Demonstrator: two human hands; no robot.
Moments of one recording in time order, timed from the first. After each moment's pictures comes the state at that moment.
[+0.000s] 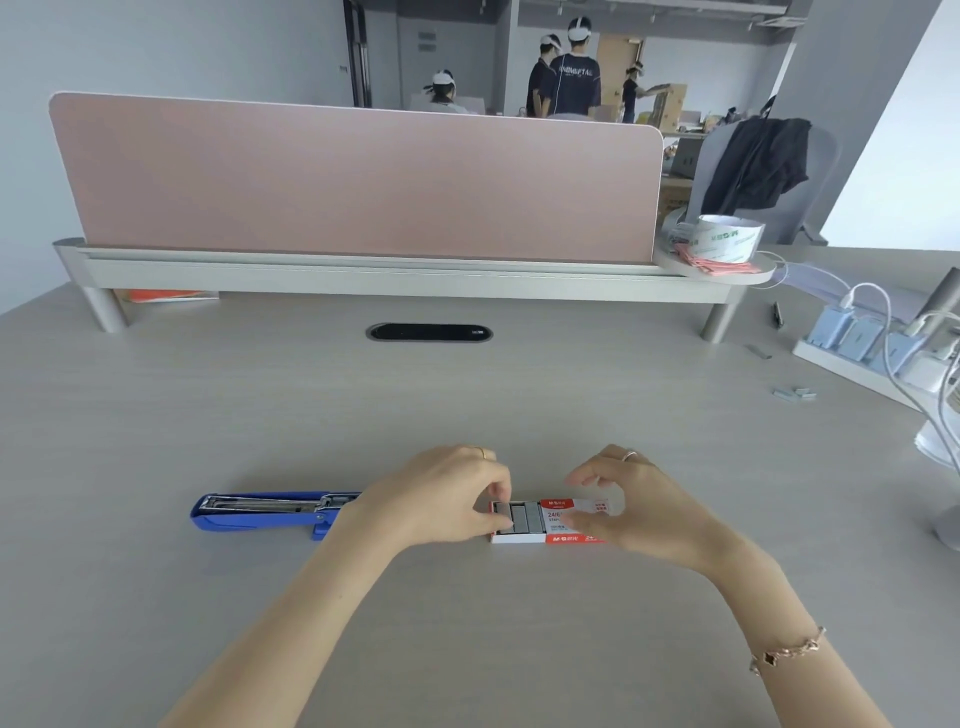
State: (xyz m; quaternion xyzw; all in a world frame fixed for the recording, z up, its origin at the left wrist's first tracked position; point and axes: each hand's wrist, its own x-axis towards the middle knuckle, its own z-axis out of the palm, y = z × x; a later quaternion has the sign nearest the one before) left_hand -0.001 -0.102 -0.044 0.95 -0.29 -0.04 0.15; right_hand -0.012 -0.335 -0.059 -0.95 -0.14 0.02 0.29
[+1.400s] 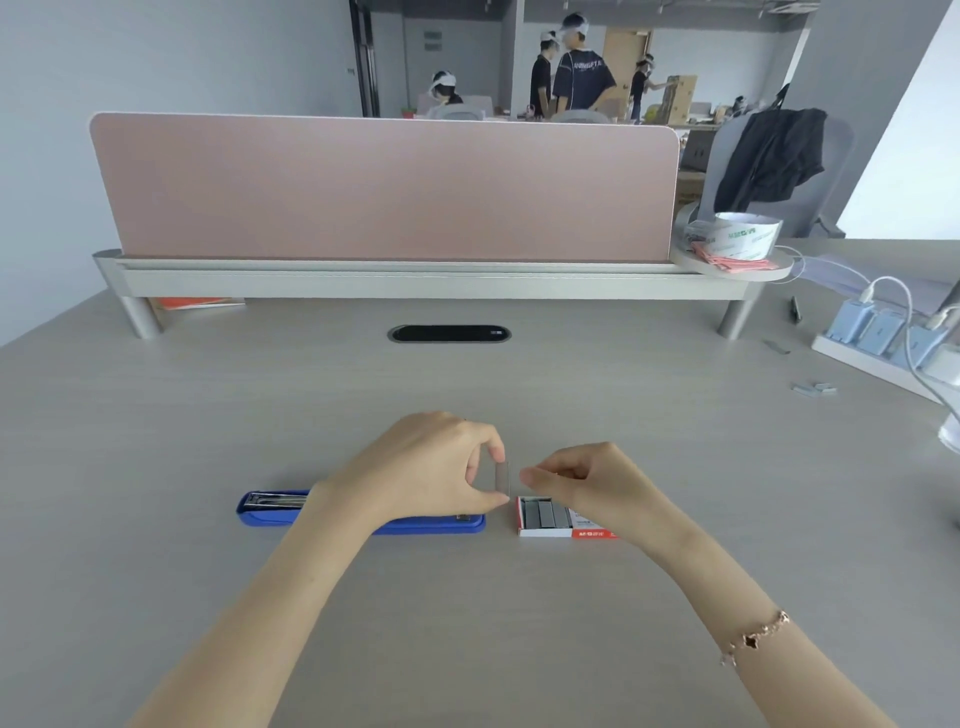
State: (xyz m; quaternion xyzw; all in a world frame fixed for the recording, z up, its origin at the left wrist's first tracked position) left_hand -0.018 -0.067 0.000 0.96 -0.25 0.01 0.15; right_hand -0.025 -0.266 -0.030 -0.87 -0.07 0.09 0.47
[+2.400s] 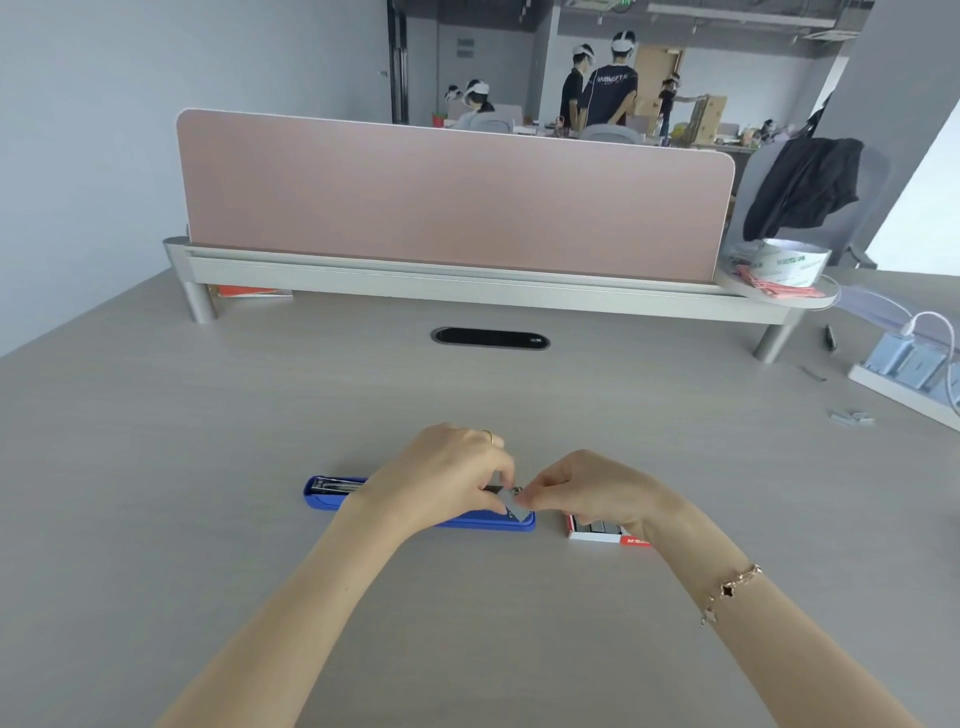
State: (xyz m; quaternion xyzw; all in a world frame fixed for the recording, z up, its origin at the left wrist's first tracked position) left_hand -0.028 -0.028 -0.009 0.95 -0.28 0.02 0.09; right_hand -0.016 -0.210 -0.015 -0.89 -0.10 0.25 0.36
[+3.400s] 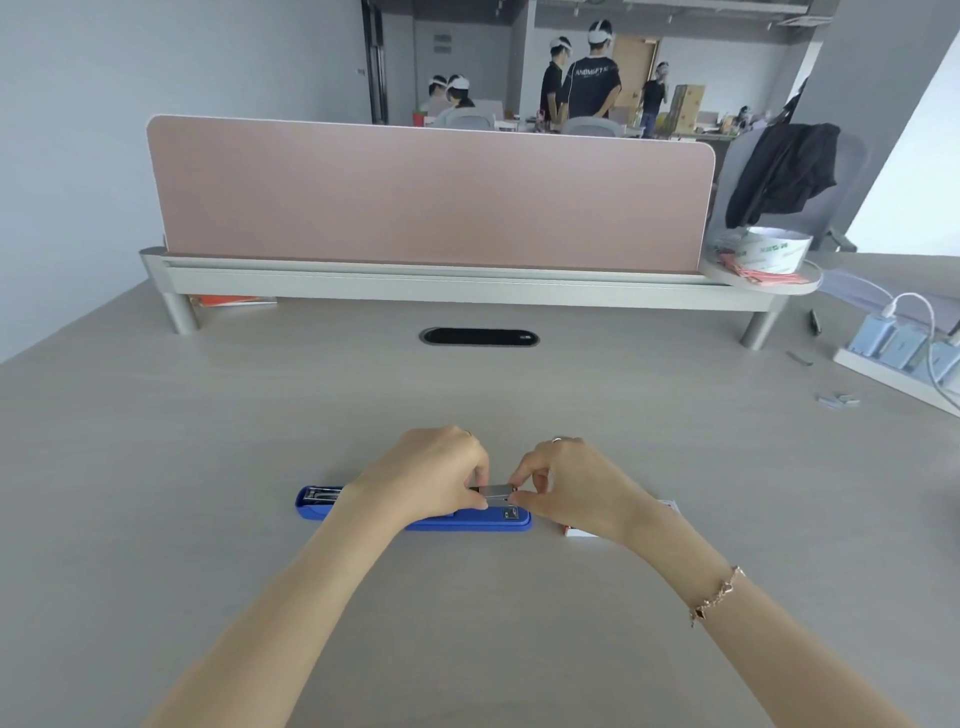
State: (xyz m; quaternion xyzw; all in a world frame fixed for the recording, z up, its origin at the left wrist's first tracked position) left_hand -0.005 -0.019 -0.024 0.97 -0.23 -0.03 0.09; right_hand -0.010 -0.206 -0.034 -0.95 -0.21 0.03 0.24
